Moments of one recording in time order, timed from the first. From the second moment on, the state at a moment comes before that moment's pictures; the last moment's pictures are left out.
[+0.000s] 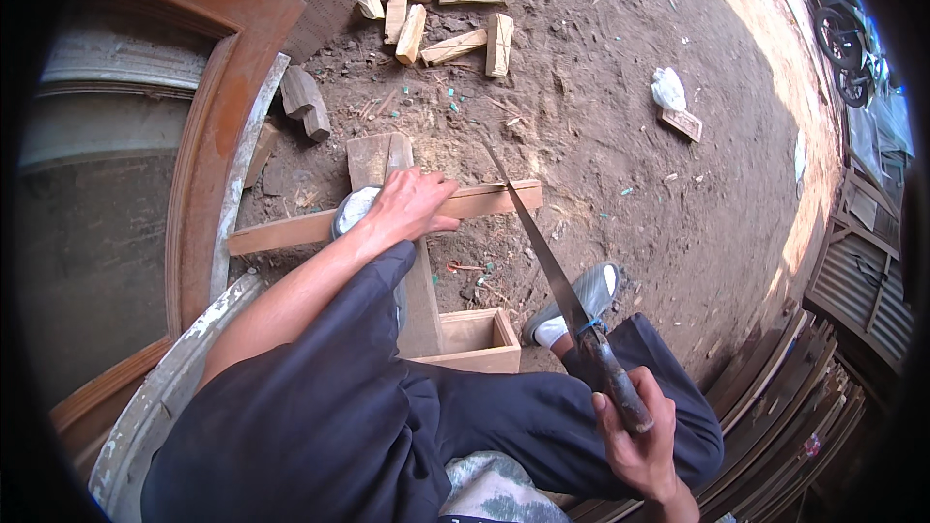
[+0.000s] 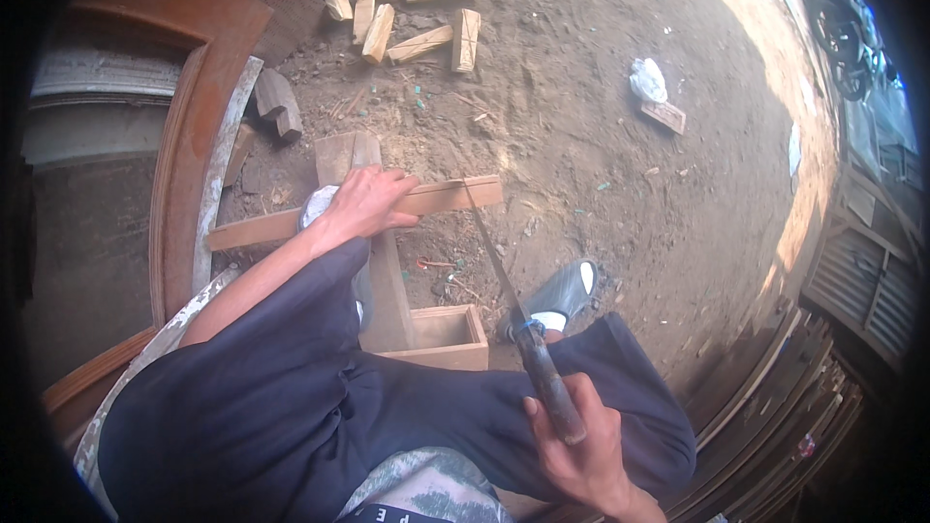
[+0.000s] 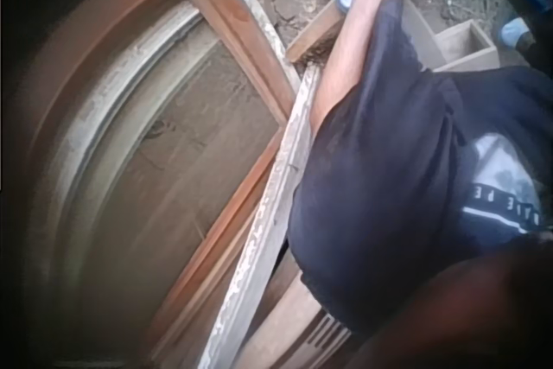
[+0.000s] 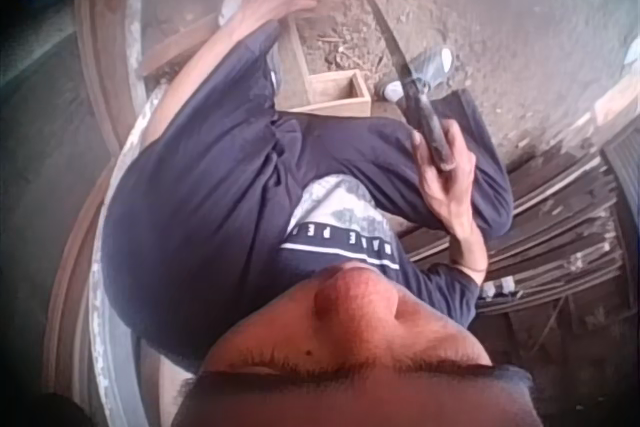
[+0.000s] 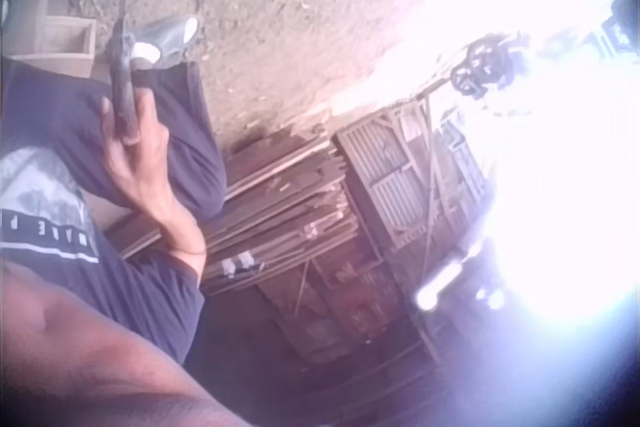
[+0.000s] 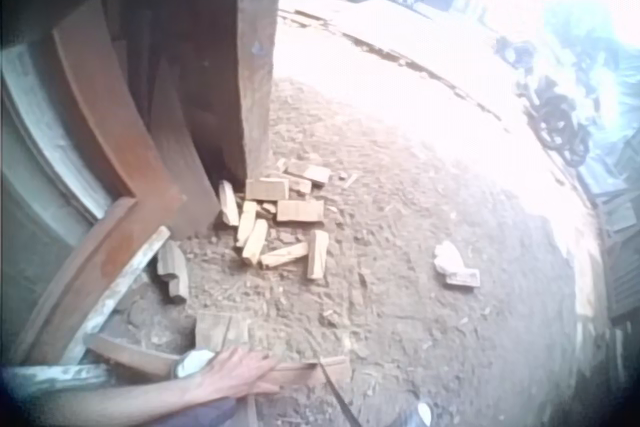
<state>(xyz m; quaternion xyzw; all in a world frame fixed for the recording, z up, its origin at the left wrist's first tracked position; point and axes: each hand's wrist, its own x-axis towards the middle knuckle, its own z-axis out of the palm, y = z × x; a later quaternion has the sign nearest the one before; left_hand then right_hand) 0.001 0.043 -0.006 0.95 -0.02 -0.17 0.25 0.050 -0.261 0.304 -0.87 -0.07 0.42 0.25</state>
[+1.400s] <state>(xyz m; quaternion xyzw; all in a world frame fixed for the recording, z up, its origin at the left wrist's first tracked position) 0.013 0.041 0.003 0.93 -0.05 -0.23 0.29 -0.046 -0.279 0.275 -0.86 0.01 0.36 0.35</state>
